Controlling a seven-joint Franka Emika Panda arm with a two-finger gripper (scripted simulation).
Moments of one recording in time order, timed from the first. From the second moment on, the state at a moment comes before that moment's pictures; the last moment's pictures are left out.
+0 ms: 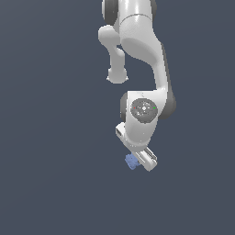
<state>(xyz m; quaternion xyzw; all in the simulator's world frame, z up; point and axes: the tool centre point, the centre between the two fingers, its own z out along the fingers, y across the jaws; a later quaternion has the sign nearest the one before) 0.098 0.067 0.098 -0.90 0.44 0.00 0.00</state>
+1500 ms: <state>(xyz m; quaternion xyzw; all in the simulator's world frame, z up) 0.106 0.077 0.040 -0.87 0.49 0.00 0.00</state>
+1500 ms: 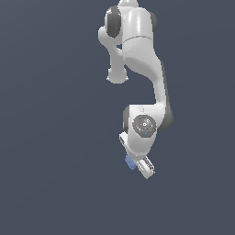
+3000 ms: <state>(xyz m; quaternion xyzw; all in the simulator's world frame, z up) 0.084 0.051 0.064 -0.87 0.49 0.00 0.00</state>
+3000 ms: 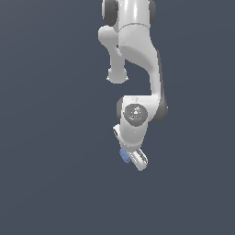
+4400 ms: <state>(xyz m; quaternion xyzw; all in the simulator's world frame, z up) -0.067 -0.132 0.226 -0.87 0.50 0.00 0.00</state>
